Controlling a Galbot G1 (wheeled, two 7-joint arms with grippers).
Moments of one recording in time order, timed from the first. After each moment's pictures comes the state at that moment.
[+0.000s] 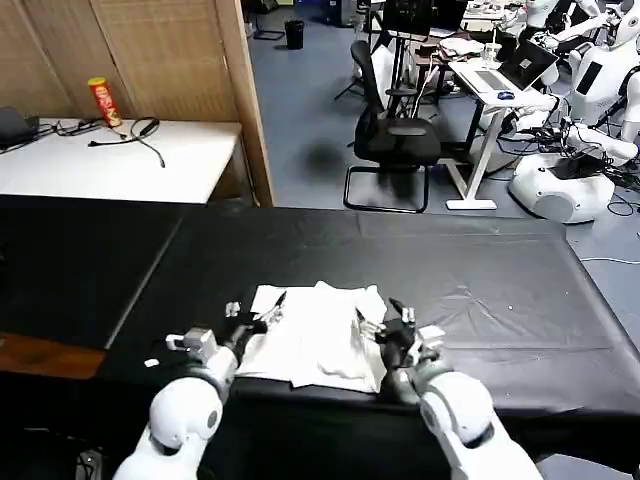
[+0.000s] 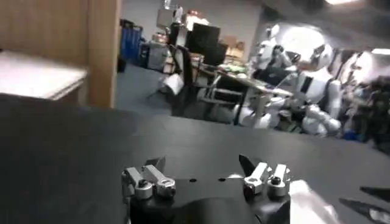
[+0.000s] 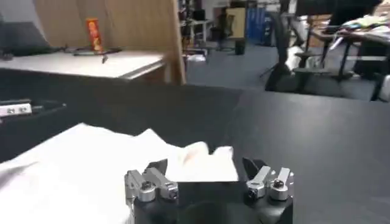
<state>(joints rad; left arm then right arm) 1.26 -1.31 -0.39 -1.94 -0.41 0.38 -0.02 -1.15 1.26 0.24 1.86 0.27 -0.46 0.03</state>
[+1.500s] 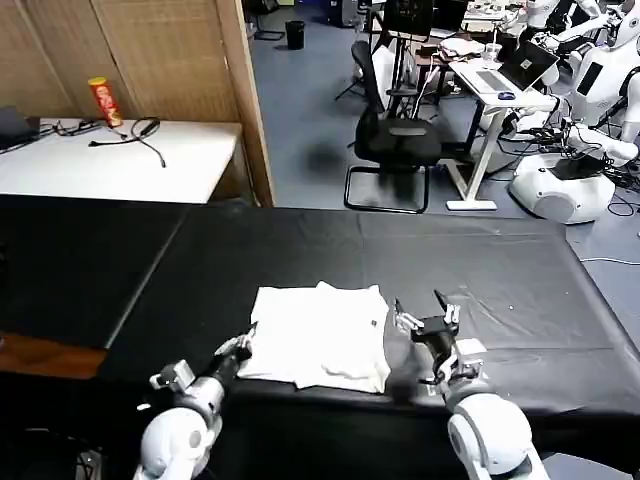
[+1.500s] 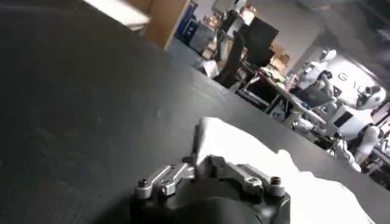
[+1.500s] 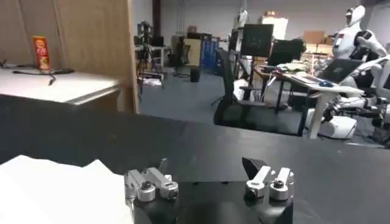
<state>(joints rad) 1.35 -1.38 -0.50 -1.86 -0.69 0.37 -0.01 -1.34 1.29 0.42 2.11 0.19 -0.44 0.11</state>
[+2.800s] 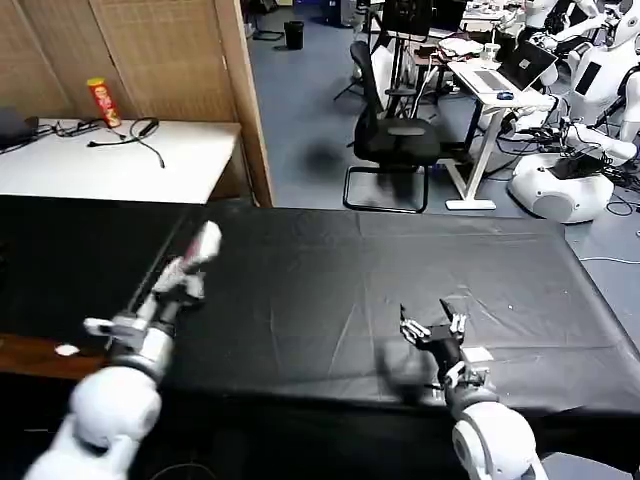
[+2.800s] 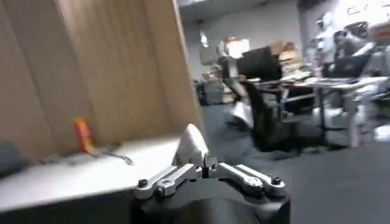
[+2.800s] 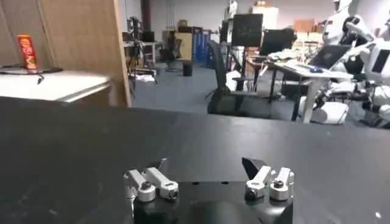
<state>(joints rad) 1.28 -1.09 -0.43 -2.11 -0.42 0.40 -0.17 -1.39 1.32 0.45 2.10 0.25 -0.43 0.11</state>
